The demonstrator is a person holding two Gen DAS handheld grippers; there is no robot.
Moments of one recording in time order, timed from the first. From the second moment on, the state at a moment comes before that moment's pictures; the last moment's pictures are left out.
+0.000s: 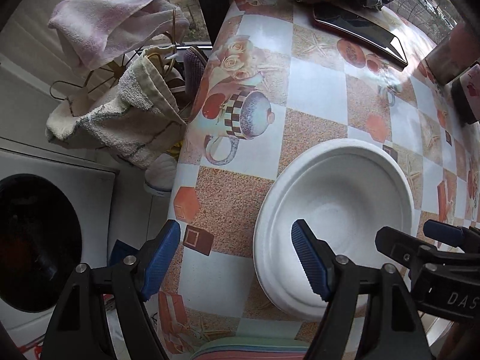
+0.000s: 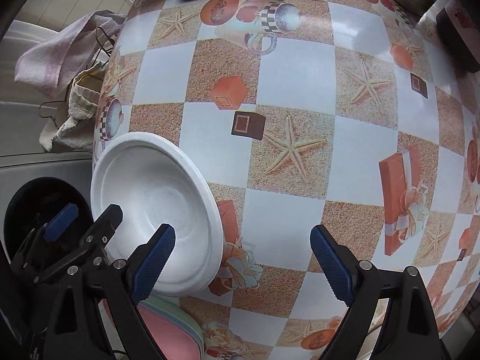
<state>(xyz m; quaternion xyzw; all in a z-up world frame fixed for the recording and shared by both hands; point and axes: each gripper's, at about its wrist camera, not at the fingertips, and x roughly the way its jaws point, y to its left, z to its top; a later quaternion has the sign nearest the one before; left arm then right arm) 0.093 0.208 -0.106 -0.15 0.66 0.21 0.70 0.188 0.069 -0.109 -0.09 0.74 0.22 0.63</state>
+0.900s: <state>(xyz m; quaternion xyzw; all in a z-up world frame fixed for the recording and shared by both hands) 0.108 0.171 -0.079 -0.15 0.66 0.15 0.72 0.178 0.075 -0.089 -0.07 0.73 0.26 0.62</state>
